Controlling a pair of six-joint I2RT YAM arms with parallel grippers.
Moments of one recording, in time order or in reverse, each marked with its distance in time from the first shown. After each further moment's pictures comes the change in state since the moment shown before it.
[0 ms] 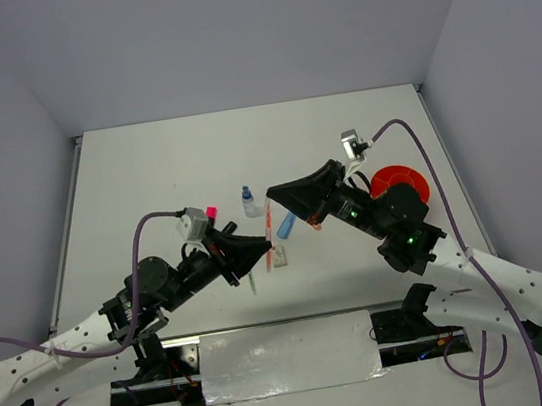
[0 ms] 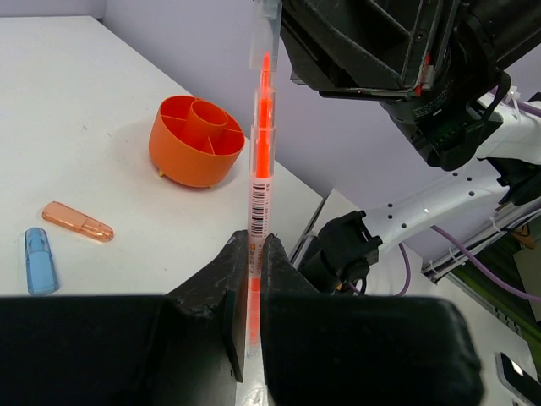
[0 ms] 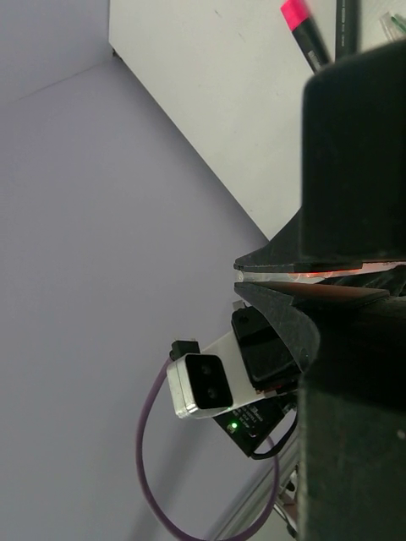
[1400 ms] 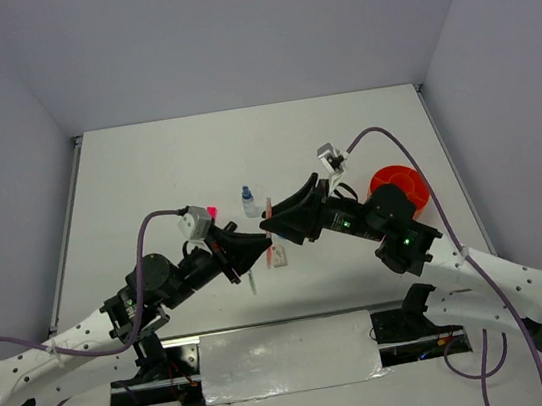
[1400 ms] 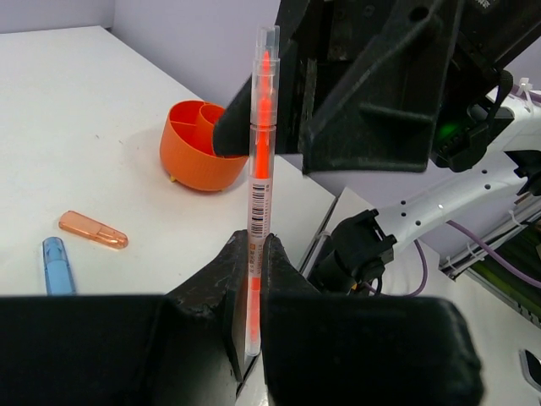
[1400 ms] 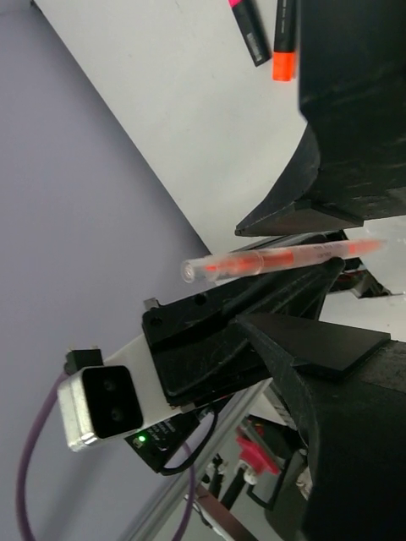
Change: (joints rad) left arm 0.016 0.020 0.013 0.004 0.022 0.051; right arm 0.012 0.009 -0.012 -0.106 -0.167 -0.042
